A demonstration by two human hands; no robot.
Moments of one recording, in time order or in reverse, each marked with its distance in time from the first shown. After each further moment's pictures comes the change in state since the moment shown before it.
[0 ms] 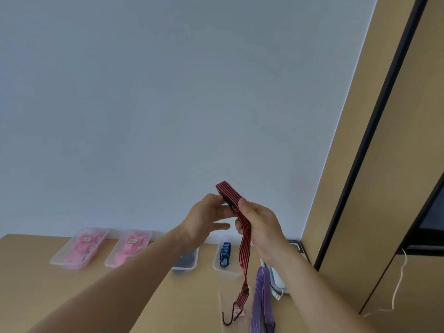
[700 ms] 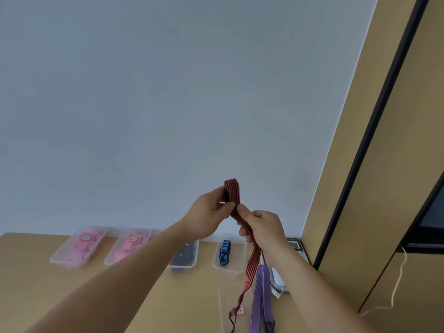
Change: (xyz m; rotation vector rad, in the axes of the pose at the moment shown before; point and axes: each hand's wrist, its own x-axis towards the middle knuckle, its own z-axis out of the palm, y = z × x) left_hand 0.006 0.003 -0.002 0.566 0.087 0.298; right_hand 0.000 0.003 -0.006 -0.306 0.178 0.161
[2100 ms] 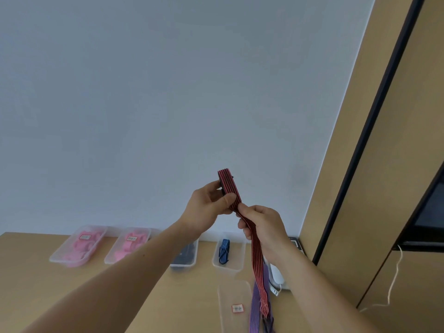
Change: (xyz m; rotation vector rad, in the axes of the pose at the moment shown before) left_hand -0.002 0.002 0.001 -0.454 0.093 -0.080; right_hand -0.009 -0.008 -0.004 0.178 -0.076 -0.025
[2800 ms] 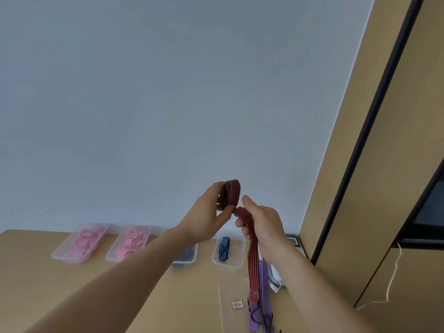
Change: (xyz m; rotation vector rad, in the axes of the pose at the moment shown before) left_hand -0.008 -0.017 -0.002 0.570 -0.026 0.282; right_hand -0.002 0.001 0.006 0.013 0.060 0.071
